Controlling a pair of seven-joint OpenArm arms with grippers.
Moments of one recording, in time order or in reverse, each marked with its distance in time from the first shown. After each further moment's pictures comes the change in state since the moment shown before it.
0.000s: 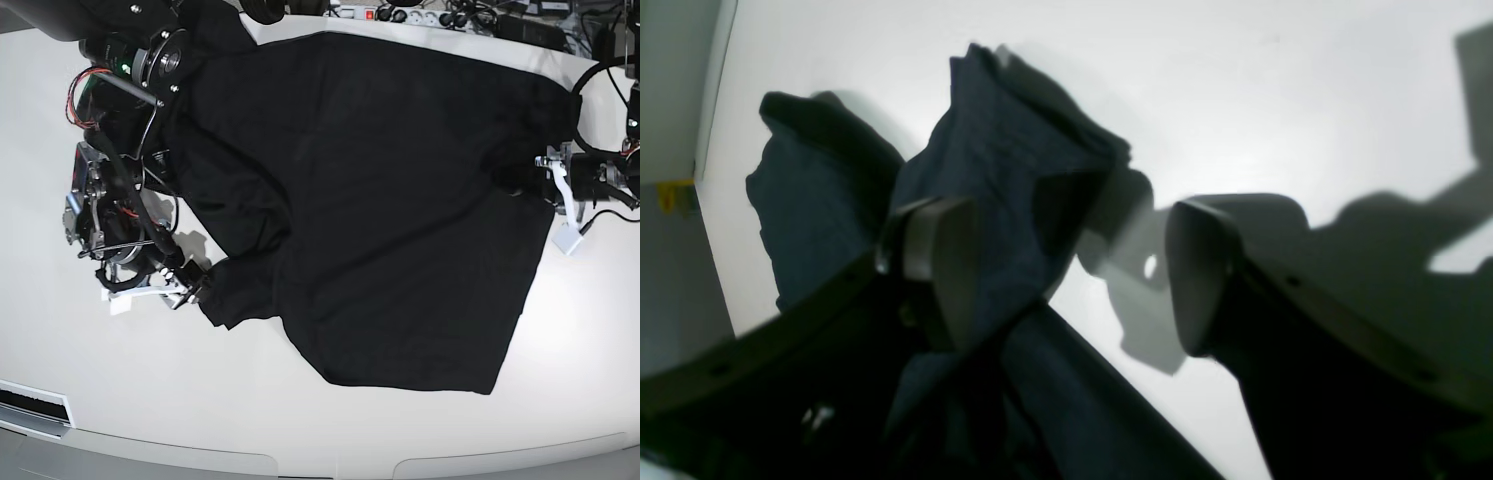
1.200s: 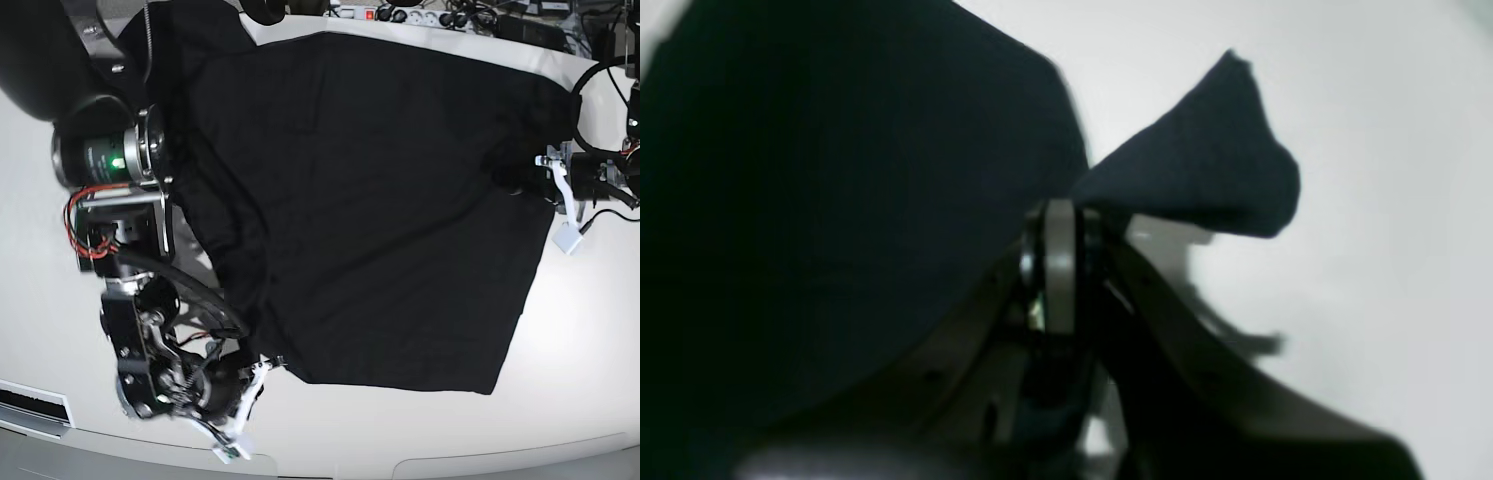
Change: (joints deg) left arm 0.0 0.0 0.0 0.0 0.0 0.0 0.0; right arm 20.7 2.7 -36.7 -0.7 -20.5 7.5 -1.6
